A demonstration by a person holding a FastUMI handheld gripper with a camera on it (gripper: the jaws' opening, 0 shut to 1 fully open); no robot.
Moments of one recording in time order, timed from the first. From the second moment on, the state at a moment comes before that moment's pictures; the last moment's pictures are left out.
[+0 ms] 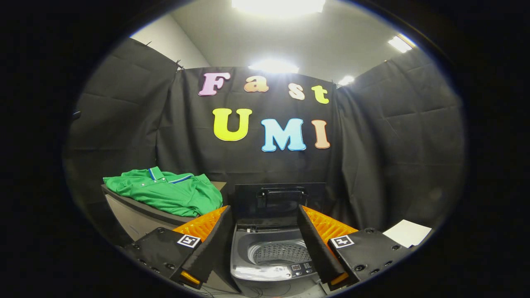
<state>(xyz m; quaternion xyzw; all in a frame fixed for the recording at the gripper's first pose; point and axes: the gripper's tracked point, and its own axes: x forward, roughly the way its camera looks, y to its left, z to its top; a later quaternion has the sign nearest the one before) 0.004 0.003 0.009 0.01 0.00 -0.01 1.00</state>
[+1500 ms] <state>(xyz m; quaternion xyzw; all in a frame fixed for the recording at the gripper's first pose) 0.084 0.145 0.061 0.01 0.05 0.14 0.99</state>
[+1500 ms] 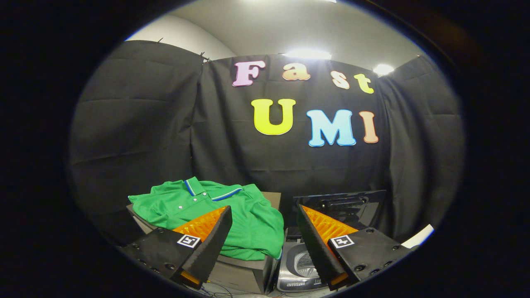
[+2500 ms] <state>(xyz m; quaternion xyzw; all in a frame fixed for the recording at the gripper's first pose) 0.140 0.306 0.043 -0.02 0.18 0.24 0.95</state>
